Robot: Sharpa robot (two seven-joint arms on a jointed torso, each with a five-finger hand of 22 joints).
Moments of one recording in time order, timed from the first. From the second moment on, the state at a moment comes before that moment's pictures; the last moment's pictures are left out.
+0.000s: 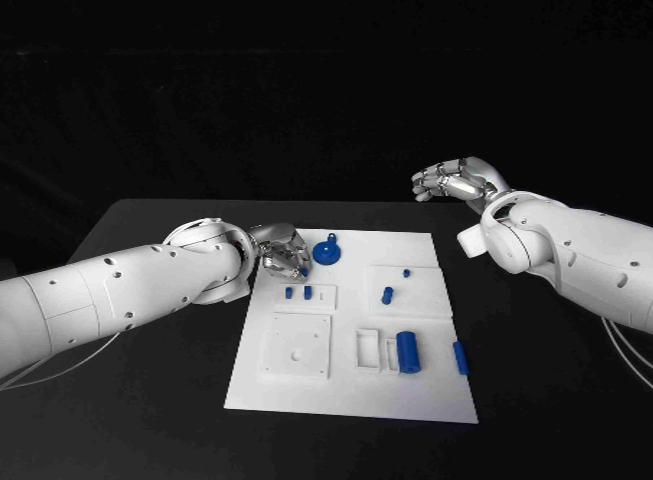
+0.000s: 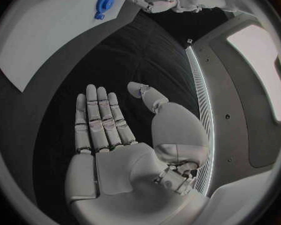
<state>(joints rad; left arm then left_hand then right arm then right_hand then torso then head) 1.33 -0.66 -0.14 1.24 -1.19 -0.08 -0.04 1.19 -0.11 0.66 -0.27 0.06 0.89 0.14 0.29 0.45 1.30 0.04 0.23 0.15 1.15 -0.08 1.33 0.45 0.06 0.97 -0.14 0.92 1.31 1.28 -0.63 0.06 1.03 -0.58 -0.27 0.22 0.92 -0.07 0.53 -0.28 0.65 0.81 0.21 0.27 0.41 0.95 0.17 0.37 0.07 0.91 0.16 0.34 0.50 0.21 0.57 0.24 0.26 1.21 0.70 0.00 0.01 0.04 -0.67</state>
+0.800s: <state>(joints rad) 1.33 -0.68 -0.13 1.21 -1.18 -0.09 -0.04 1.21 -0.13 0.66 -0.28 0.06 0.88 0.13 0.29 0.44 1.32 0.02 0.26 0.17 1.15 -0.08 1.34 0.45 0.07 0.97 -0.14 0.93 1.31 1.28 -0.64 0.06 1.04 -0.60 -0.25 0.22 0.93 -0.07 0.51 -0.29 0.66 0.81 0.21 0.27 0.41 0.94 0.17 0.36 0.07 0.90 0.16 0.34 0.50 0.21 0.57 0.24 0.26 1.22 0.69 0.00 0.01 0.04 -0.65</state>
